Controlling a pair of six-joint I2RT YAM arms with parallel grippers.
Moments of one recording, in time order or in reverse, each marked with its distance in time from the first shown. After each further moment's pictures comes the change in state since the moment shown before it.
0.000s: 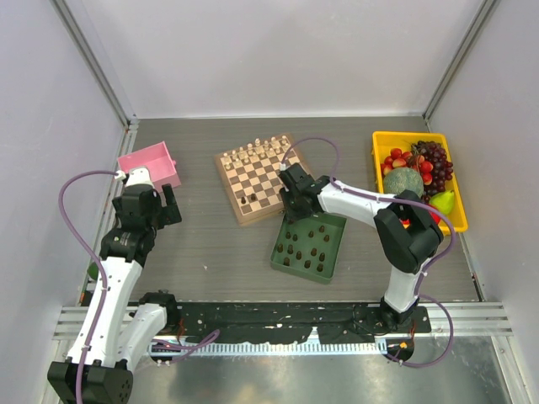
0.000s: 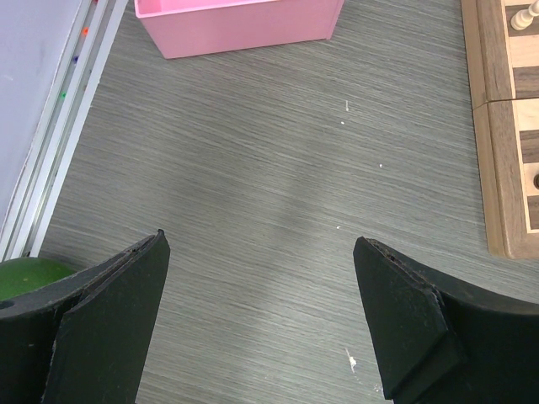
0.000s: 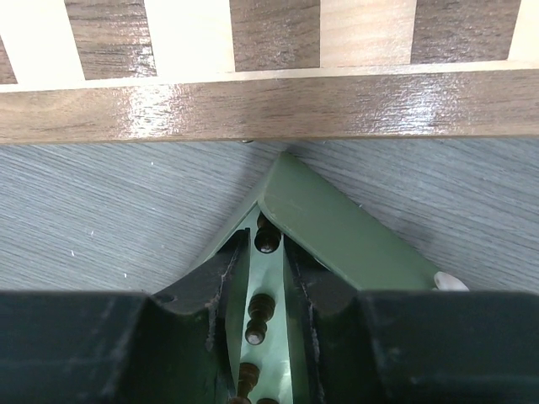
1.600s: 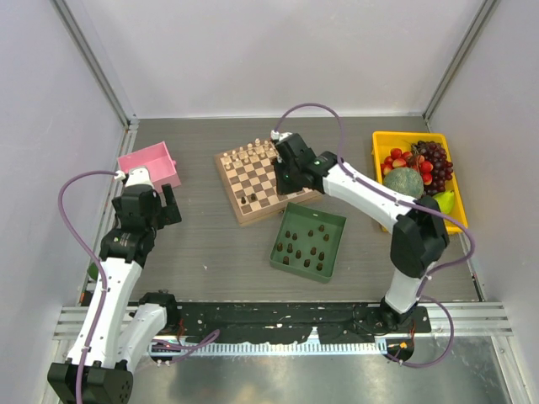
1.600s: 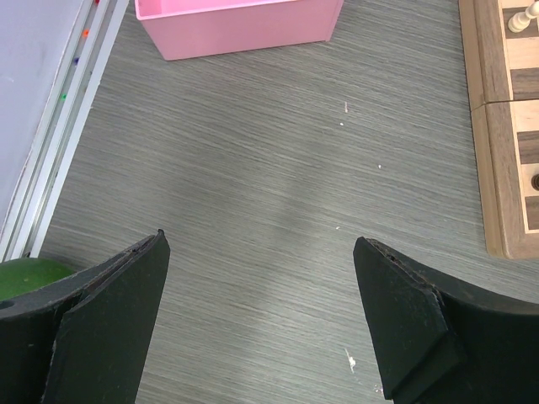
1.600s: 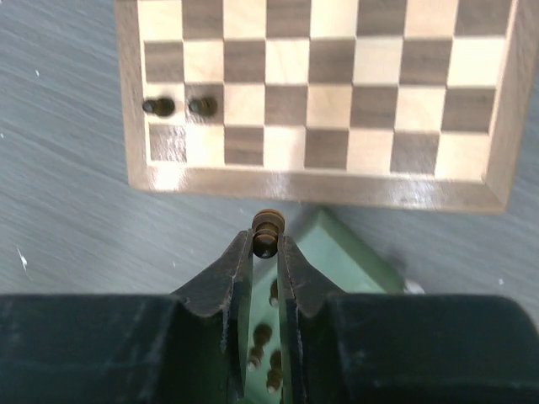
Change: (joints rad) left arm 0.000 -0.005 0.000 0.000 0.000 0.000; right arm 0.012 -0.090 0.247 -0.143 0.014 -0.057
